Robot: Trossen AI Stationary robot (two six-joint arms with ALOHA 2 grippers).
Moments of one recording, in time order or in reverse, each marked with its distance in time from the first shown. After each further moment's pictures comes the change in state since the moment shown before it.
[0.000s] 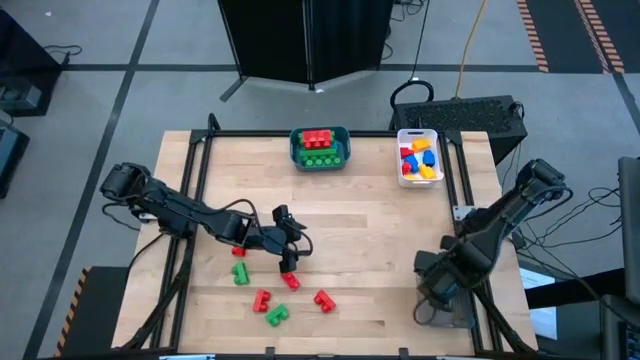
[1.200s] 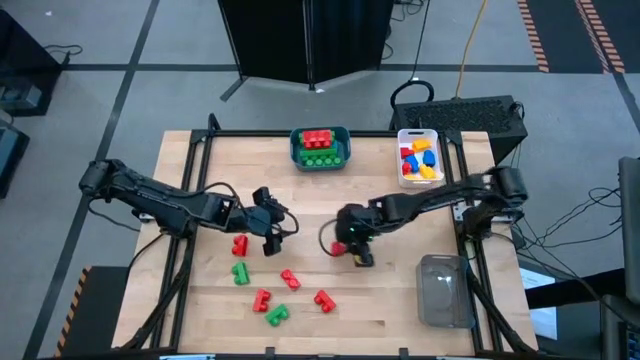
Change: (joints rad) left arm 0.083 -0.235 0.000 -0.313 -0.009 0.001; right arm -0.645 0.318 0.000 0.764 0.004 -1.107
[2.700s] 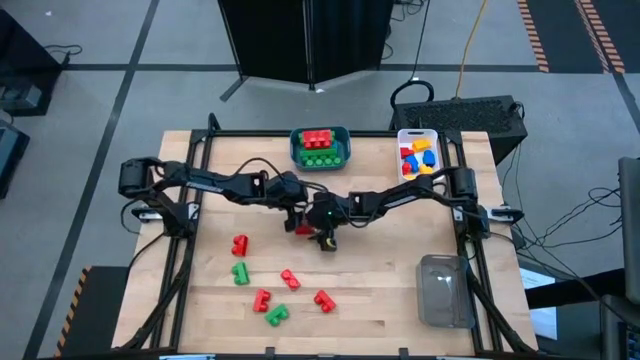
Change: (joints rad) left arm 0.374 0.337 0.001 0.267 0.342 0.288; right arm -0.173 0.357 0.001 0.716 -0.013 -0.153
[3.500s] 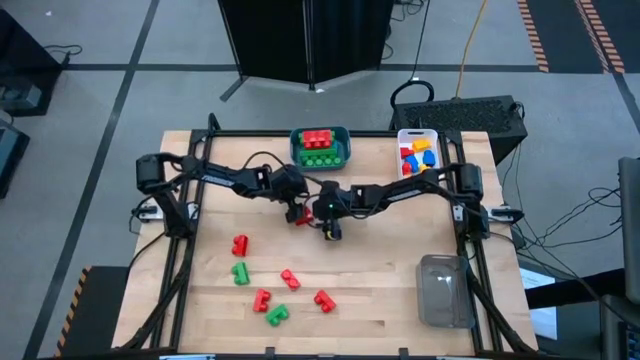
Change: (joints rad) left arm 0.116 0.129 -0.020 0.076 0.038 0.029; right arm -0.032 -0.048 0.000 -0.170 0.170 -0.088
